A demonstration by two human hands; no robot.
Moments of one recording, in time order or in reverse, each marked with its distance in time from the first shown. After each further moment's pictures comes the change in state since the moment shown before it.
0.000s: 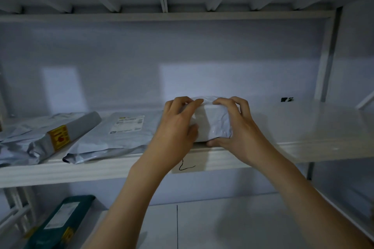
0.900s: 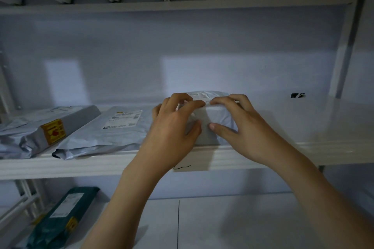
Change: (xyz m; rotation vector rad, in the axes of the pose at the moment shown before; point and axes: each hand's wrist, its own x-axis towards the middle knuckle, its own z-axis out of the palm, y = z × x) left_hand -0.004 0.015 0.000 0.100 -0.015 -0.076; right_hand 0.005 0.002 -0.020 -0.012 -0.159 0.012
